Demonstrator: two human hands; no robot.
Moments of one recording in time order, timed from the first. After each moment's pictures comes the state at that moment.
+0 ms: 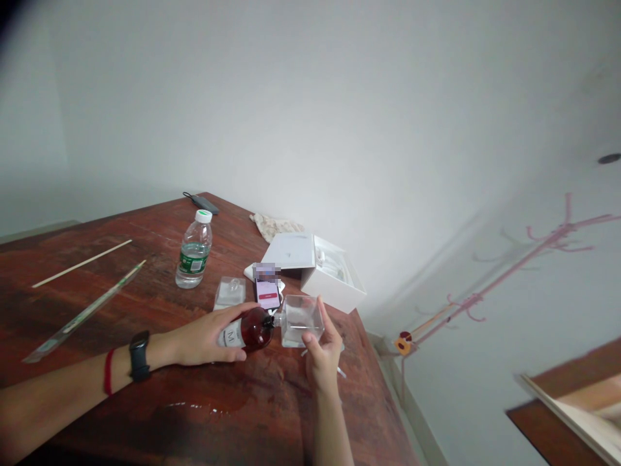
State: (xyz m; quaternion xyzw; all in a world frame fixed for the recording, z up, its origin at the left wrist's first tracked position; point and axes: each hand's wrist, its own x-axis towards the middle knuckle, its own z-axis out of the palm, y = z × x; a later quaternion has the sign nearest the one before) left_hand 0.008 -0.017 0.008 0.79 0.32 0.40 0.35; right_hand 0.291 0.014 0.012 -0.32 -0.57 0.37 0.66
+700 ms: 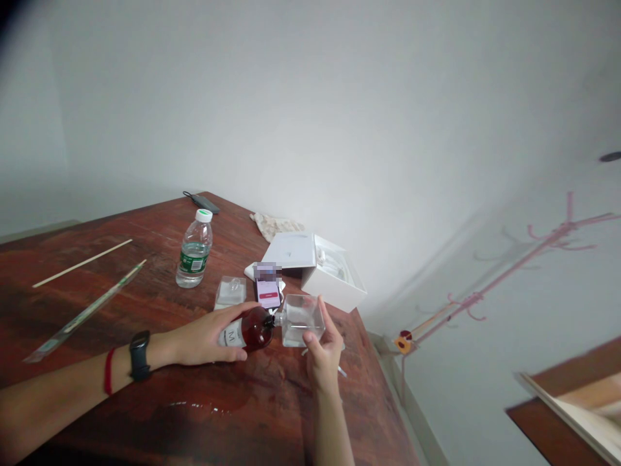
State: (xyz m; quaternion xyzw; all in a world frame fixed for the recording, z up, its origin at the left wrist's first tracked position) left_hand 0.007 -0.017 0.008 0.79 0.33 0.39 0.34; right_hand 0.293 0.016 0.009 -0.31 -0.57 0.37 0.66
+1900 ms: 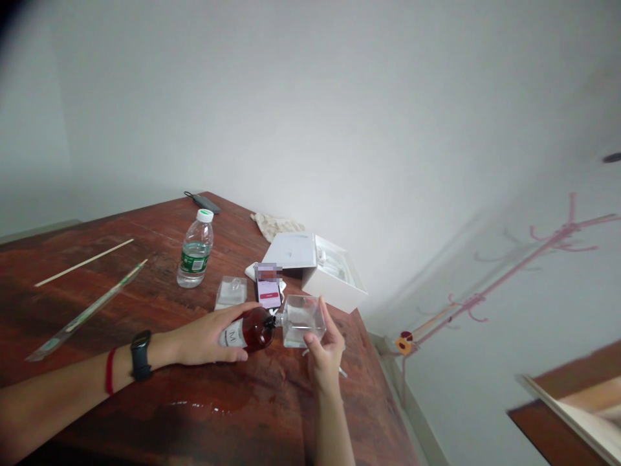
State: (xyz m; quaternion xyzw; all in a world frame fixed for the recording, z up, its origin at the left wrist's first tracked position) left_hand 0.008 -0.018 0.008 0.79 0.32 0.40 0.35; right_hand 0.295 0.014 0.010 -0.32 -0.58 0.37 0.65
